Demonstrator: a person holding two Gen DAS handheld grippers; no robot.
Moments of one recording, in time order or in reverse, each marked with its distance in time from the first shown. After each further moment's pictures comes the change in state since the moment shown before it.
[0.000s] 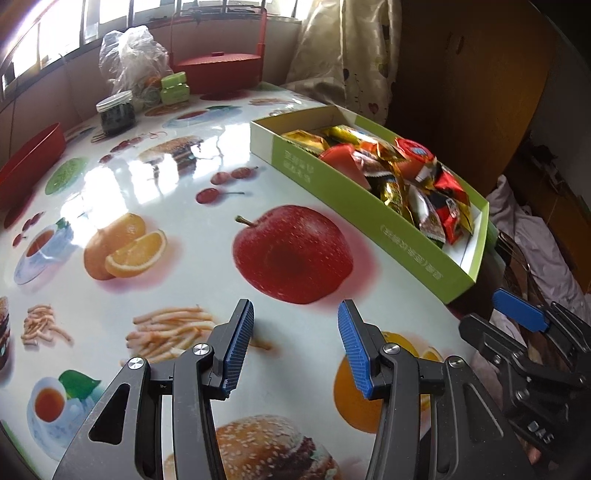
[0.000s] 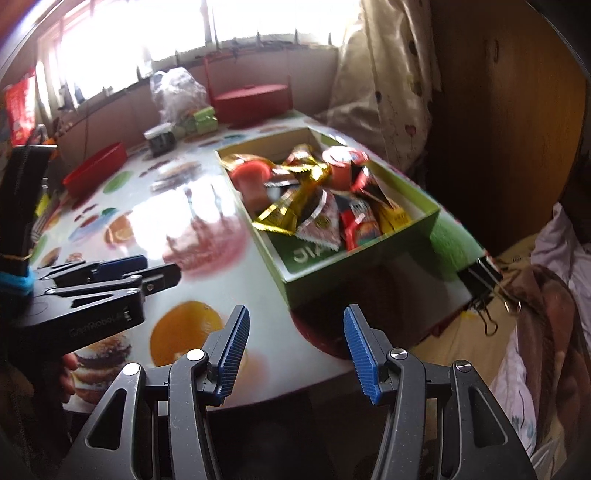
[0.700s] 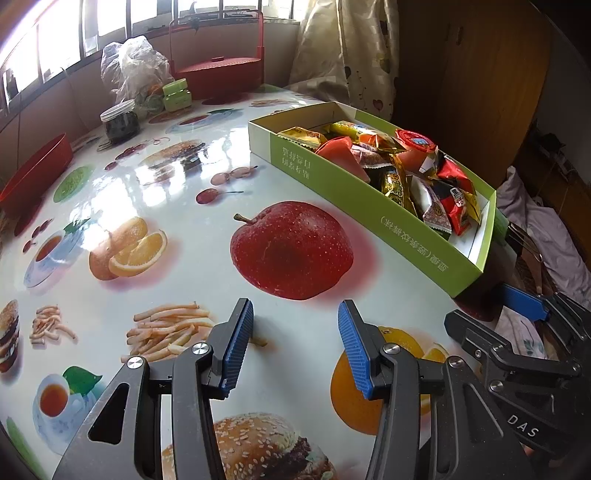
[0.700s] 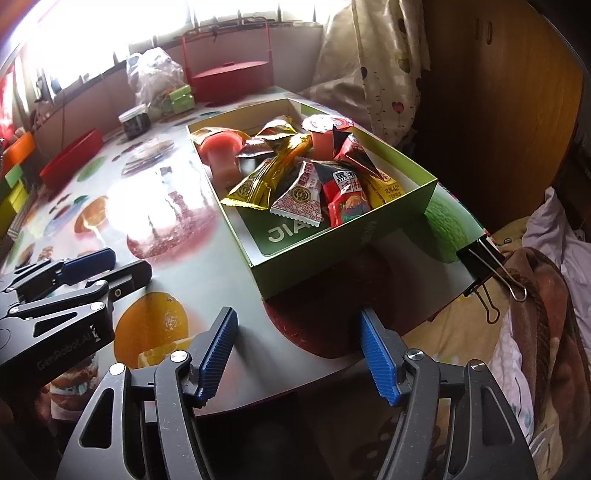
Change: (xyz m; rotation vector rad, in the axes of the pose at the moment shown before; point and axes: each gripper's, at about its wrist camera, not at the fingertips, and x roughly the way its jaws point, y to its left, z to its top) left arm 0.001 -0.010 -0.004 0.026 -0.010 0.059; right arm 0.024 -0.006 -0.002 0.014 0.072 -0.055
